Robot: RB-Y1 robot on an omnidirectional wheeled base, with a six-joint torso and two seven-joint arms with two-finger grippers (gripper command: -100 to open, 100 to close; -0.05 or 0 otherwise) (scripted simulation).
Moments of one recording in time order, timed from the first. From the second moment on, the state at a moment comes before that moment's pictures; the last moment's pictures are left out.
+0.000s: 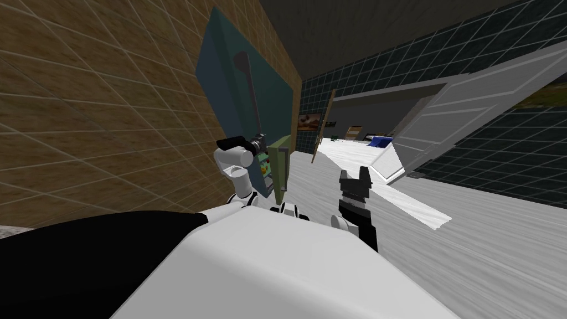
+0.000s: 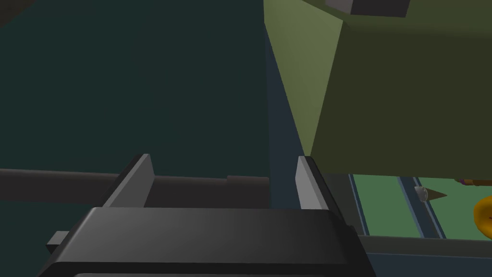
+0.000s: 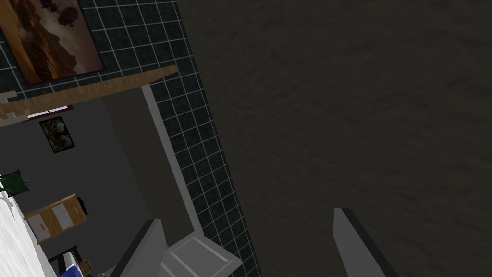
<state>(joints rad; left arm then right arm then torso) -0.45 0.14 0.22 -2.46 0.14 1.43 0.08 0.54 0.00 -0.01 -2.22 -0.06 -0.47 -0.04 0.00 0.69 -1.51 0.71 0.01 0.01</state>
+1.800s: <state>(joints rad) -0.67 0.18 0.23 -2.56 0.23 1.78 0.10 0.54 0.00 -0.01 -2.22 -0.06 -0.47 -0.04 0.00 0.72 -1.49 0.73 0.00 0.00</state>
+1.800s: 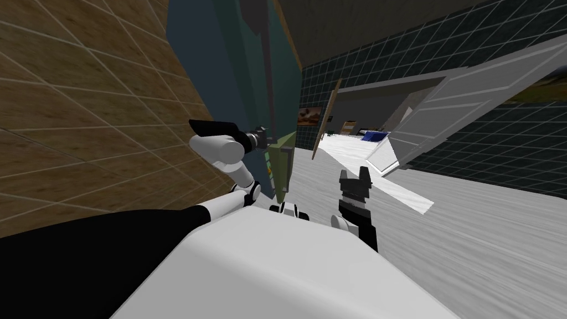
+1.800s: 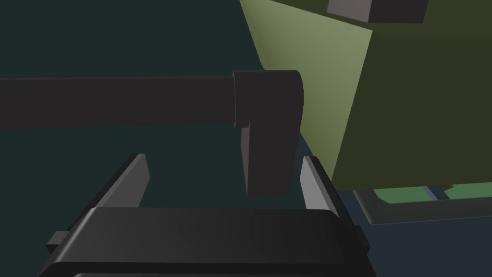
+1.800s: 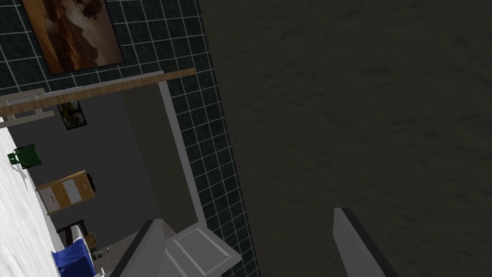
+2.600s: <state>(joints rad) -0.65 0.22 0.25 -2.57 0.18 1.82 0.10 0.54 0.00 -0.01 -2.22 -0.06 -0.47 -0.04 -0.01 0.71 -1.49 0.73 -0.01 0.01</state>
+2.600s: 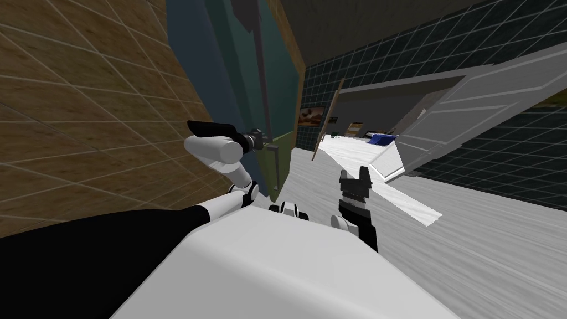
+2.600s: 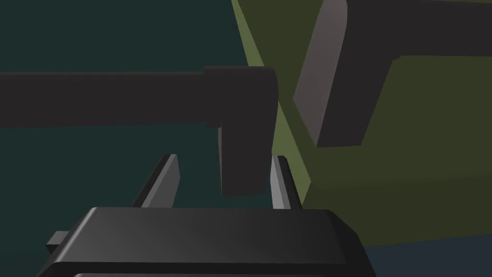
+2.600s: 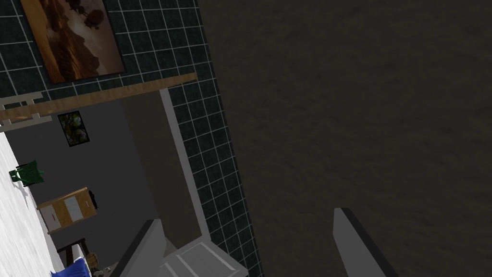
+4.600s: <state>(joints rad) -0.62 0.39 0.36 -2.61 -0.03 1.91 0.14 0.54 0.00 -0.01 -2.22 -0.06 -0.47 -0.04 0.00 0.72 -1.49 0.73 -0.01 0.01</state>
